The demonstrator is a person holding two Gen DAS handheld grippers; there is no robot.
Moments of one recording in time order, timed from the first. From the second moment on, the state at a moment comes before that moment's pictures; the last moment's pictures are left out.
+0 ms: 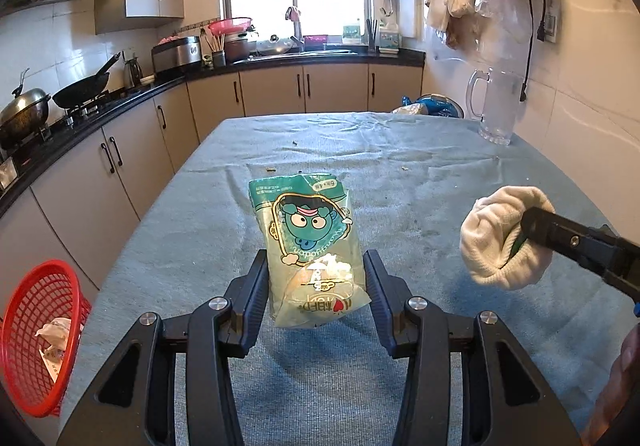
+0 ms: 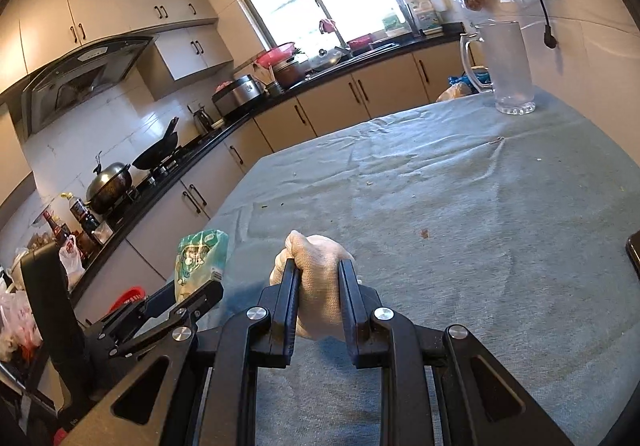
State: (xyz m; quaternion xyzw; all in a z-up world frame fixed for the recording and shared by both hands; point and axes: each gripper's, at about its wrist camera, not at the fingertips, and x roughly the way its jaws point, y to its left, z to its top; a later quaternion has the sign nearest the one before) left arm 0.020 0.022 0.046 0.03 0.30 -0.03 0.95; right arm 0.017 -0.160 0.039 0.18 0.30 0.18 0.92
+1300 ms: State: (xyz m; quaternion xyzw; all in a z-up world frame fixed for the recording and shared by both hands) left arm -0.079 0.154 0.083 -0.03 0.24 0.08 0.97; right arm -0.014 -0.039 0.063 0.14 0.33 0.26 0.90
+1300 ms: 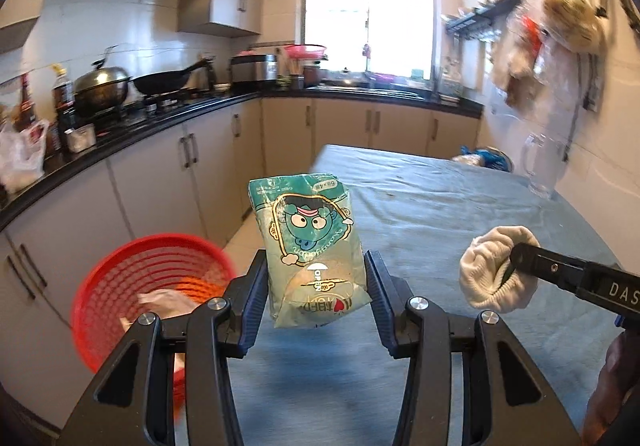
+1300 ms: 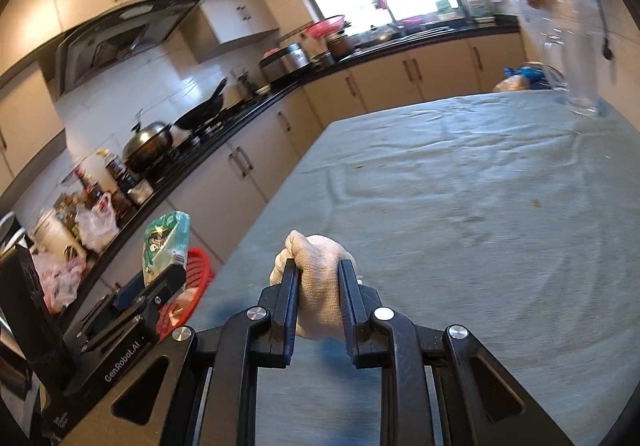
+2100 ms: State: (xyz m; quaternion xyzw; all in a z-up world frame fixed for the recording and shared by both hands) left arm -0.112 0.320 0.039 -0.12 0.28 0.19 0.93; right arm -0.004 0.138 0.062 0.07 0.37 0.37 0.85
